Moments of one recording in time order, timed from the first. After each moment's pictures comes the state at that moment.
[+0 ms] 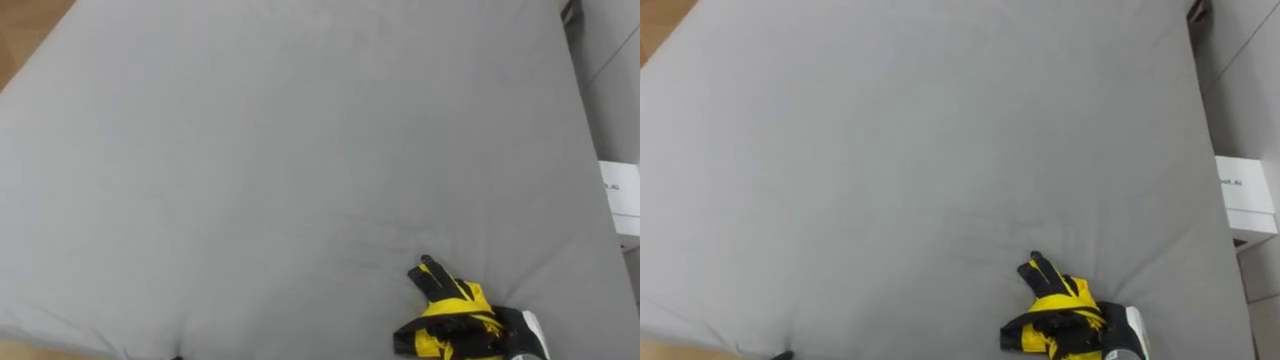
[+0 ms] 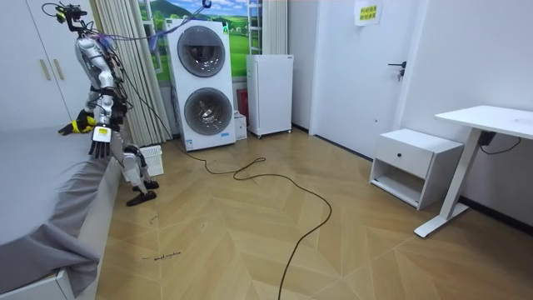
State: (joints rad) left arm 0.19 0.18 0.04 0.99 -0.10 -0.08 0.15; right arm -0.08 -0.26 0.14 1.09 0.07 -0.06 -0.24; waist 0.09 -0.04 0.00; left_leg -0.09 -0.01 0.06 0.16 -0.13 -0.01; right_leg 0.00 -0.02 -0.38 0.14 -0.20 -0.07
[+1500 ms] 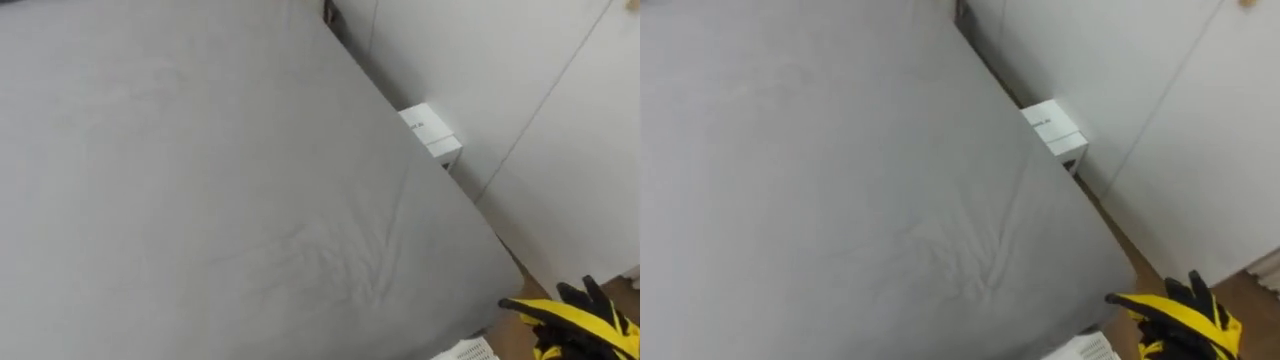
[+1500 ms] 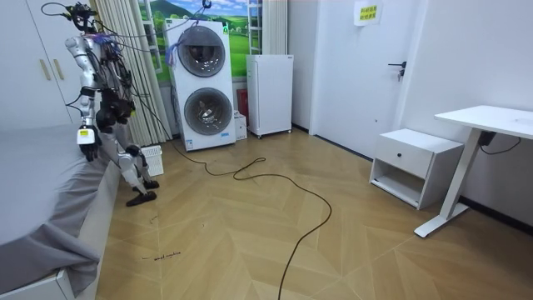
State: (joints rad) left arm 0.30 0.21 0.26 1.00 0.11 0.25 0.16; right arm 0.15 -0.27 -0.45 0.80 0.32 0.02 -0.24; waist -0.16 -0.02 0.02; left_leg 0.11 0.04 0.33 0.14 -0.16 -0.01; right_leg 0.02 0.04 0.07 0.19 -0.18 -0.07
